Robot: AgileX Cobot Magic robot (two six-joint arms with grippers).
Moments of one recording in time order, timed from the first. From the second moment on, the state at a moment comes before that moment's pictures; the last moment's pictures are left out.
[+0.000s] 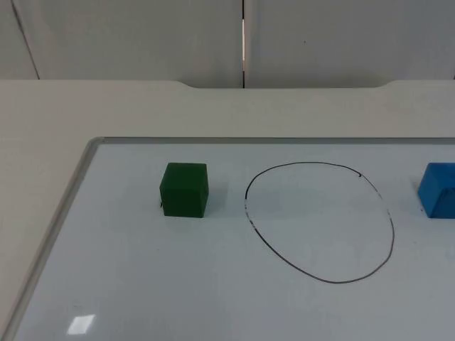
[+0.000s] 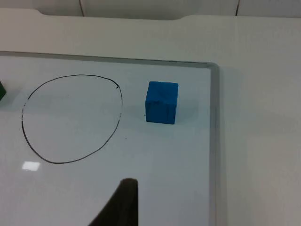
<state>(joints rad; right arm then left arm) 0.05 0.00 -0.52 0.03 1.08 -0.02 0.08 0.00 -0.50 -0.01 1.08 0.02</state>
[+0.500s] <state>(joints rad) 0.05 0.00 -0.52 0.03 1.08 -0.02 0.08 0.03 -0.54 -0.06 0.99 0.03</state>
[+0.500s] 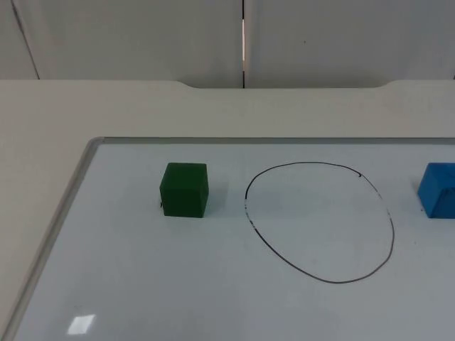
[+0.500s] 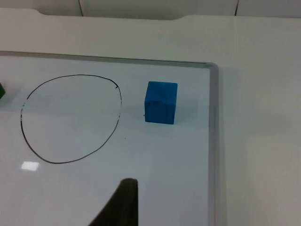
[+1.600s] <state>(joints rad) 0.05 0.00 -0.52 0.03 1.08 -0.02 0.08 0.48 -0.54 -0.14 0.67 0.11</state>
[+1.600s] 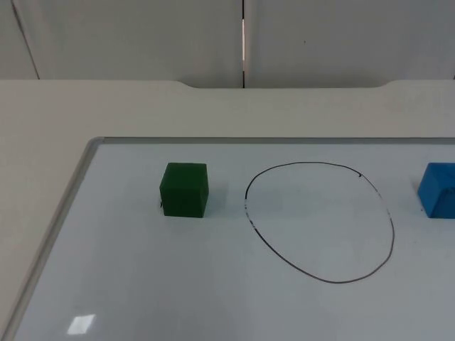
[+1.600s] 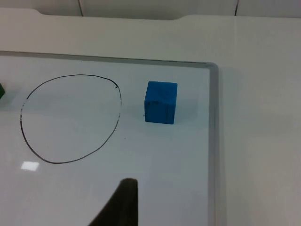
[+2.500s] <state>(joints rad) 0.05 0.00 -0.52 0.03 1.08 -0.01 0.08 0.75 -0.54 -0.27 0.54 0.18</state>
